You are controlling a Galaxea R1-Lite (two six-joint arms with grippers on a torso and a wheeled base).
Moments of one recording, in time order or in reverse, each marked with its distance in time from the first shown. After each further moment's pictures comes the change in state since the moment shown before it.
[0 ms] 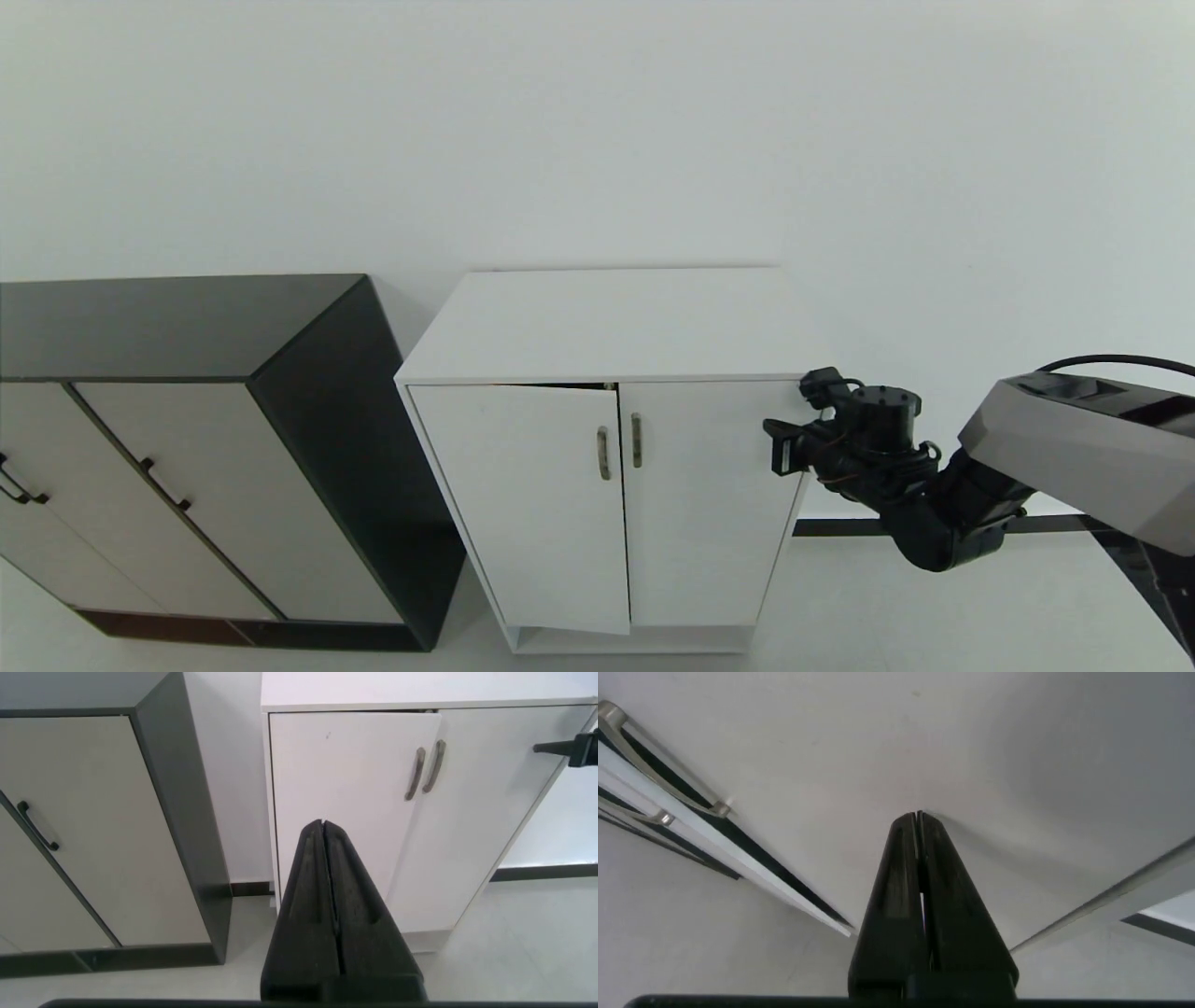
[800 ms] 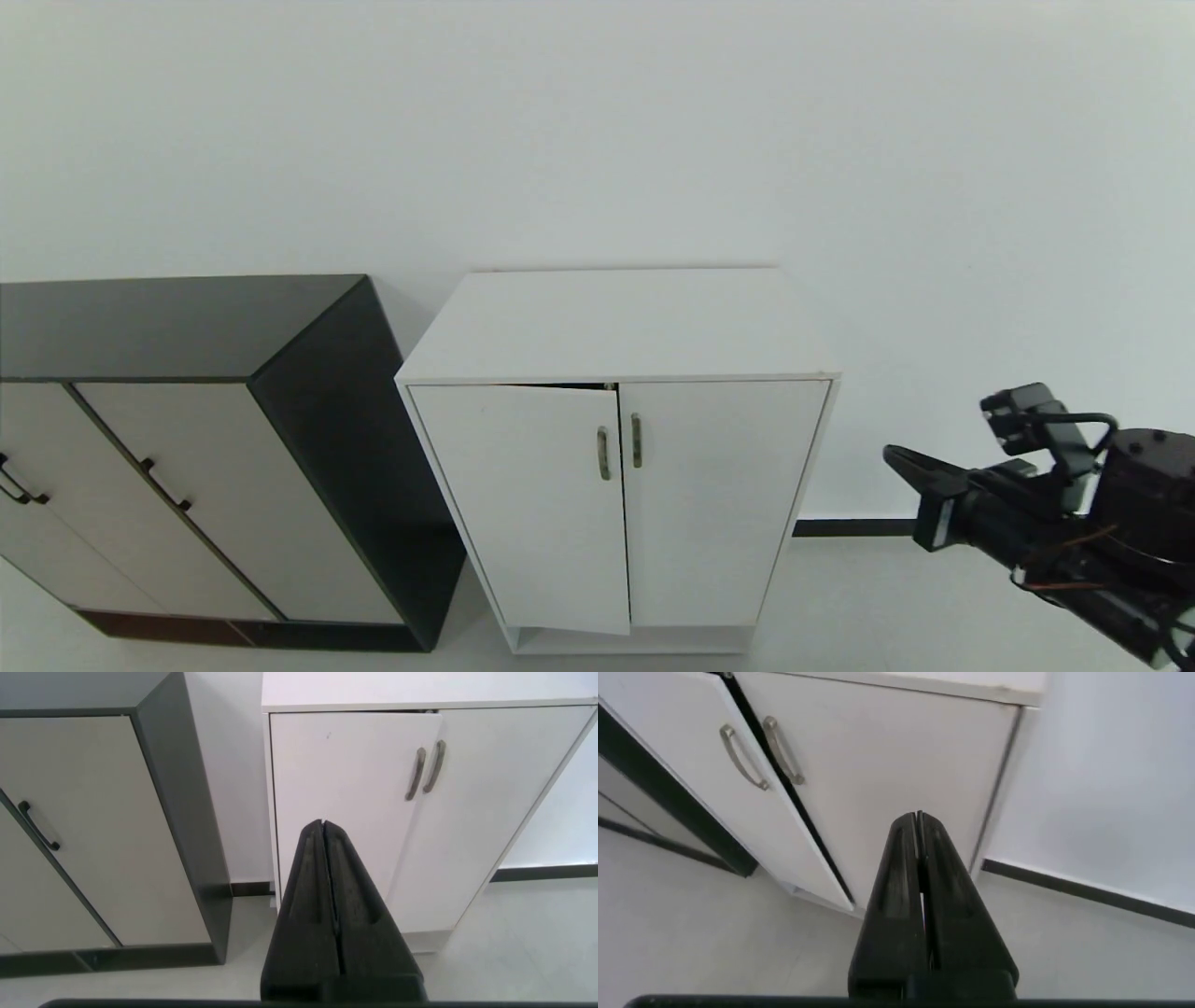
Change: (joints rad) left arm 0.000 0.000 0.000 0.000 0.001 -0.001; right arm 0.064 -0.692 0.782 -0.153 -0.159 -0.012
